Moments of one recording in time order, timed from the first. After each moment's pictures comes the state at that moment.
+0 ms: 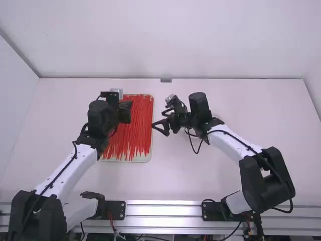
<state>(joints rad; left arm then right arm) -0.15 1.20 0.68 0.19 0.23 -0.24 0.42 1.59 0.90 0.10 -0.85 0.03</state>
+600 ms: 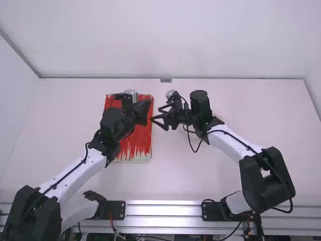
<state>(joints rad) -0.37 1.20 0.64 0.45 0.17 -0.38 0.42 1.59 0.90 0.25 -0.88 0.13</state>
